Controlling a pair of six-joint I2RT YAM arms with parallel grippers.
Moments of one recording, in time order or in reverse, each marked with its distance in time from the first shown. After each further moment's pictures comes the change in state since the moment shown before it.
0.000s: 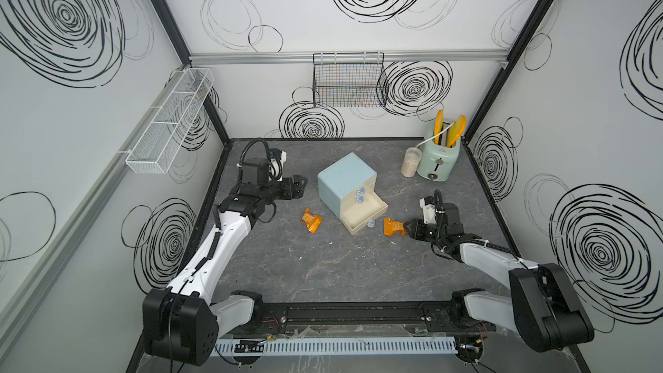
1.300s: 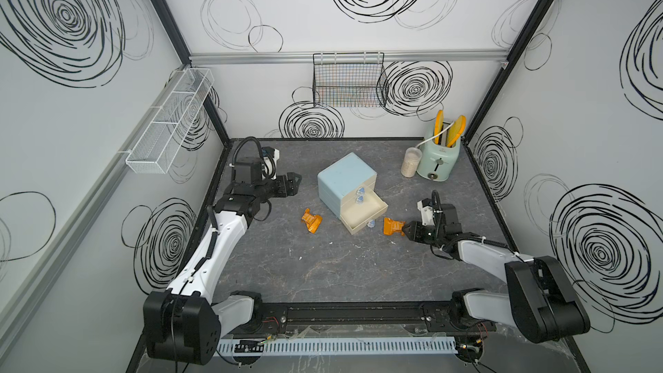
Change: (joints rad) left arm 0.064 -0.001 0.000 0.015 0.033 0.000; right arm 0.008 0.043 0.014 -0.027 -0.027 -0.006
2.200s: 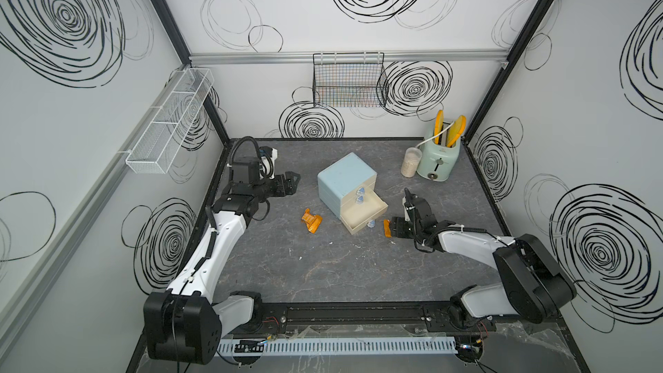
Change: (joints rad) left arm 0.022 0.000 -0.002 0.008 0.026 -0.007; right arm 0.287 0.140 0.155 -0.089 0.429 0.096
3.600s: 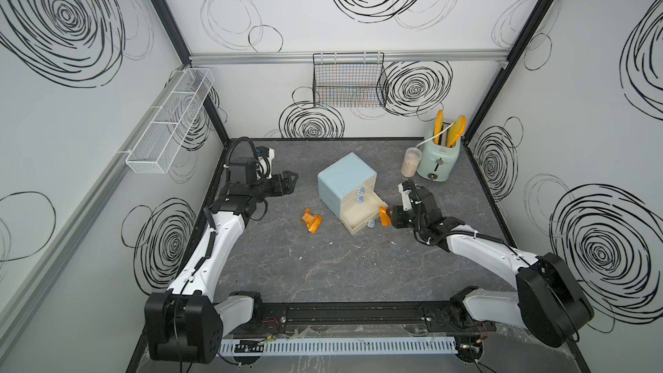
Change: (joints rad) left arm 0.031 0.000 -0.010 0.018 0.030 -0.013; right arm 0.001 -0.120 0.093 0.024 -0.133 -0.125
